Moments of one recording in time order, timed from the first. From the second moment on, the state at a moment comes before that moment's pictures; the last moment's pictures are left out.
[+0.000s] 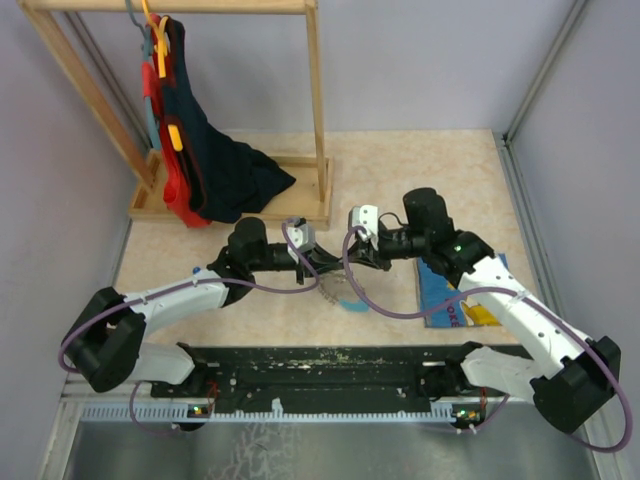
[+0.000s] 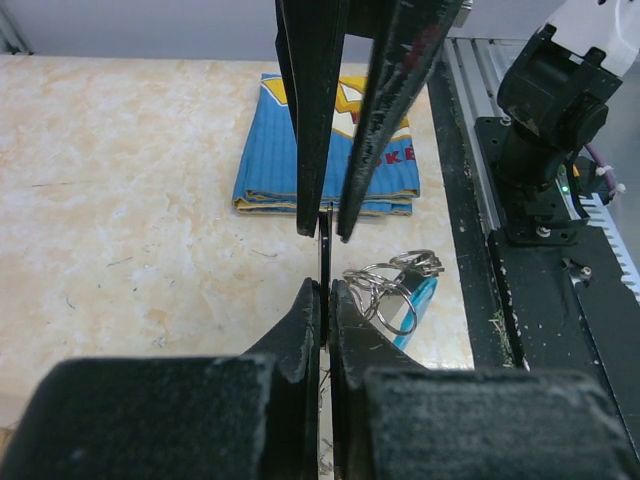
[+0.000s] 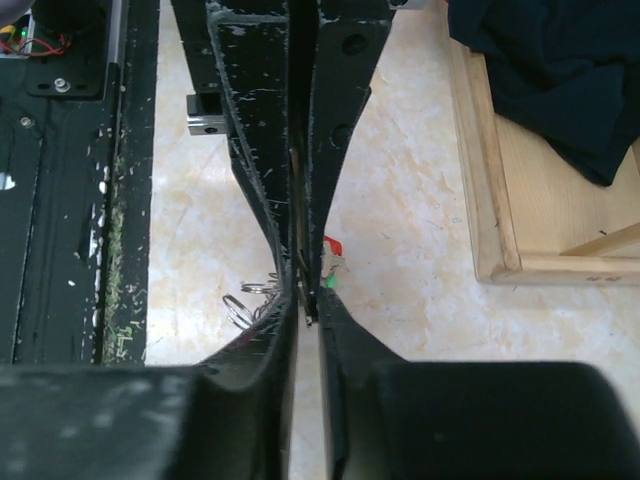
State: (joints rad) left arm -0.73 1.34 0.65 0.63 0.78 0.07; right arm 0.58 1.08 0.98 -0.47 -0.76 -0.58
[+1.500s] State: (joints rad) left arm -0.72 1.39 0.66 0.72 0.91 -0.01; right arm 0.58 1.09 0.98 -0.54 -0.82 -0.61
